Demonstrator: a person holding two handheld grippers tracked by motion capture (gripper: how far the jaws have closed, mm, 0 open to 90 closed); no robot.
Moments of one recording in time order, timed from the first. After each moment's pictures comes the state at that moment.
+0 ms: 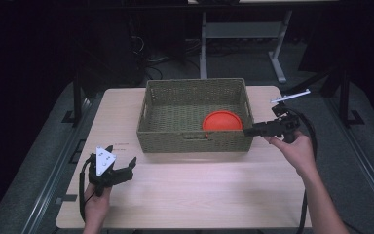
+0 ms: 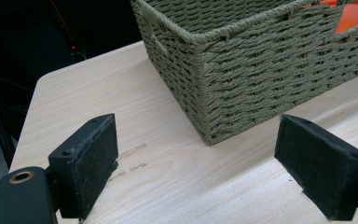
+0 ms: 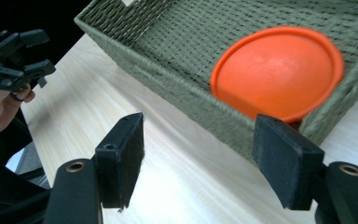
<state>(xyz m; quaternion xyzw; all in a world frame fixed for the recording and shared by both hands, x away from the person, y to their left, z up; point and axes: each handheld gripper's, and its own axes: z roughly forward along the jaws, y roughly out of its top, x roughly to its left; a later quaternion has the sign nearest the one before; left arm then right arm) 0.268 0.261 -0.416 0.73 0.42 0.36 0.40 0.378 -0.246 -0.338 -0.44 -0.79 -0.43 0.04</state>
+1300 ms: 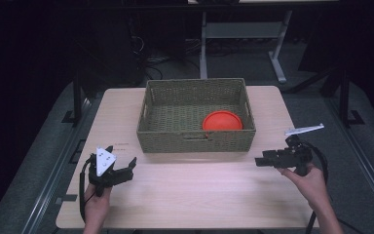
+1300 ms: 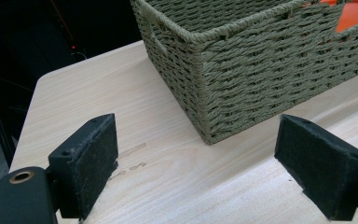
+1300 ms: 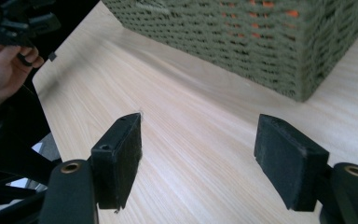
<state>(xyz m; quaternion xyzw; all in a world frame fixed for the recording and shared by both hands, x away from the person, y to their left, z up) 0.267 0.261 -0.417 0.73 0.42 0.36 0.40 0.320 -0.282 -0.400 -0.44 -0.78 -0.44 0.07</state>
